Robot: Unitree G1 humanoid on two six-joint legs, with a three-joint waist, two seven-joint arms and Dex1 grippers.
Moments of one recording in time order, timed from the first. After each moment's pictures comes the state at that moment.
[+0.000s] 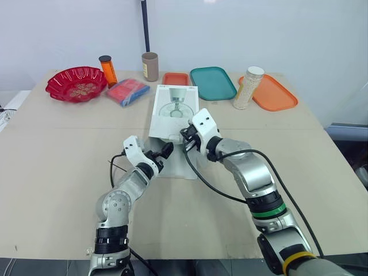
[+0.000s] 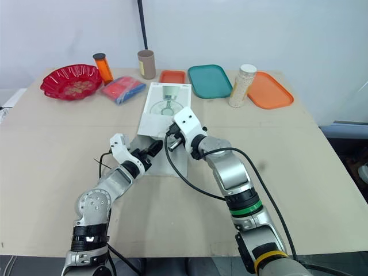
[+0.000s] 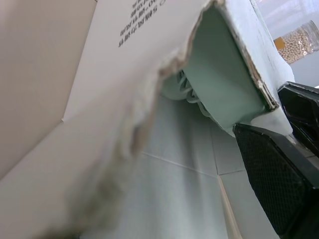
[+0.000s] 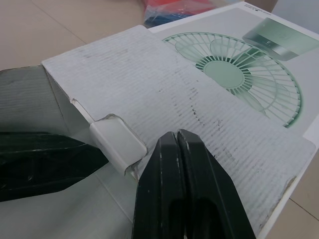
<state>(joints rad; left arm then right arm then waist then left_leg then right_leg) -0.33 -0.10 0.16 -0.17 -0.80 0.76 0.14 -0.67 -0.24 0.23 -0.05 0.05 0.69 0.46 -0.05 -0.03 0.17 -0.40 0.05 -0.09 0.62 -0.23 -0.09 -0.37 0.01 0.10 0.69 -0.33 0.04</state>
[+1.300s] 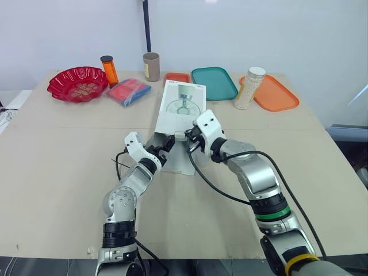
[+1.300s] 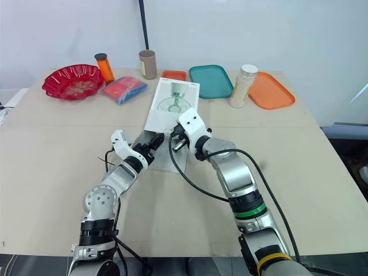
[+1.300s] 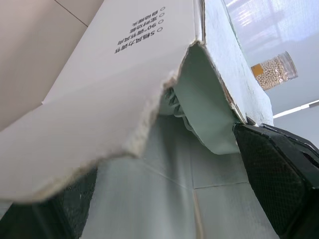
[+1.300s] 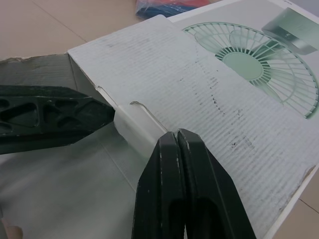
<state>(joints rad) -0.37 -0.17 0.20 -0.11 -0.80 0.71 0.10 -0.64 -0.26 0.20 -0.11 0.05 0.74 0.46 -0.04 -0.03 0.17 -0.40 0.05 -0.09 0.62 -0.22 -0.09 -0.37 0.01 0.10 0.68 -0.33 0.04</state>
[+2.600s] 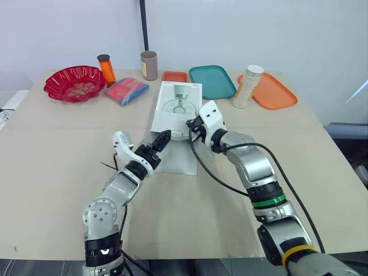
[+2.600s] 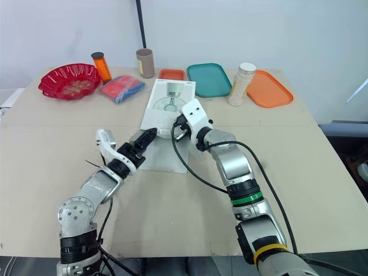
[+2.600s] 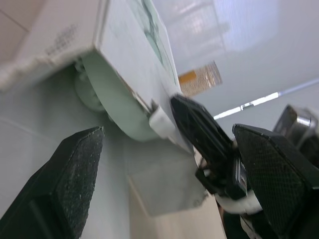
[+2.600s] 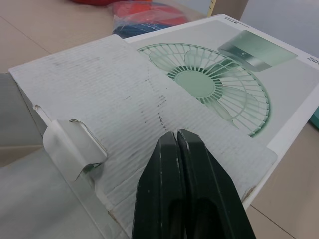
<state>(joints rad) -0.27 -0.10 0.21 -0.34 -1.22 0.82 0.18 -0.73 -0.24 0.17 0.13 0.04 0.53 0.46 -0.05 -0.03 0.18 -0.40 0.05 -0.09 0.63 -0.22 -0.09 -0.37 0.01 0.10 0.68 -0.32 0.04</state>
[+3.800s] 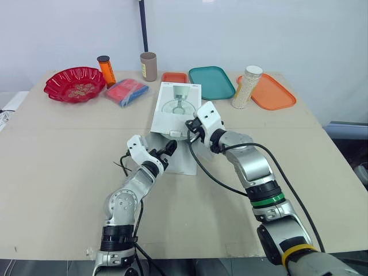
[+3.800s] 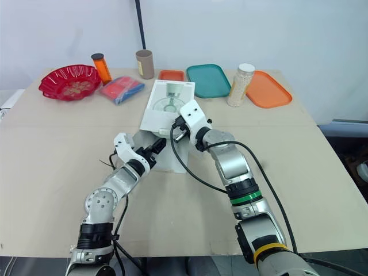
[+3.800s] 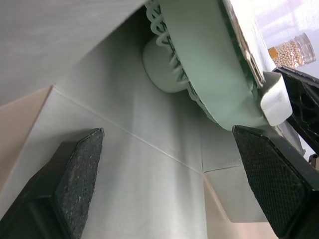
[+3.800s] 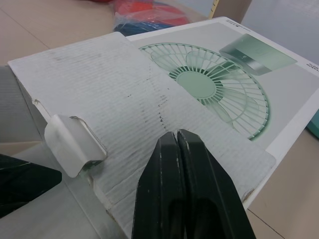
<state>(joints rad) -0.35 -0.13 0.12 -0.12 -0.87 0.68 0.23 -0.74 -0.24 0.19 0.16 0.01 0.50 0.47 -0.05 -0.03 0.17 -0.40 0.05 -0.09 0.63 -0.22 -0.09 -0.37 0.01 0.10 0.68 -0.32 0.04</state>
